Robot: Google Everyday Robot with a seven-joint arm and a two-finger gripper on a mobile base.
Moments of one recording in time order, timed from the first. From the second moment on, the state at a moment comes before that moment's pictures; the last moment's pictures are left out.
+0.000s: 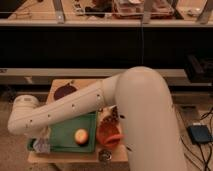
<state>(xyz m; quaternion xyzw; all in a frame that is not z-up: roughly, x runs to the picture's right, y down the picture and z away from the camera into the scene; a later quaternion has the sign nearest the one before) -0.301 0.209 0.696 -0.17 -0.22 -0.66 0.70</state>
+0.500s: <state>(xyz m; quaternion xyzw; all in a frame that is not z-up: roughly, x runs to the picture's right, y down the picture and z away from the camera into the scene) -0.262 0.178 0.743 -0.17 -0.21 -0.62 0.74</state>
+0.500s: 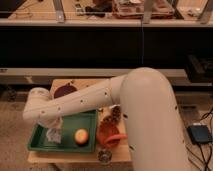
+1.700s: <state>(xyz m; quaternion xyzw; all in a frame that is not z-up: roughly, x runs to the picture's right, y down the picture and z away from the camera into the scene) -0.234 0.201 0.785 -0.22 -0.21 -0.59 0.74</state>
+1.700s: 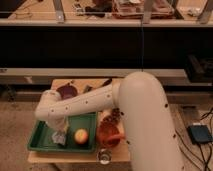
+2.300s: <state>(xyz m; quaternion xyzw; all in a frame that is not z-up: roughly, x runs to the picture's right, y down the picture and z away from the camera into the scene) -0.207 0.161 0.835 -0.25 -0.21 -0.56 0.76</state>
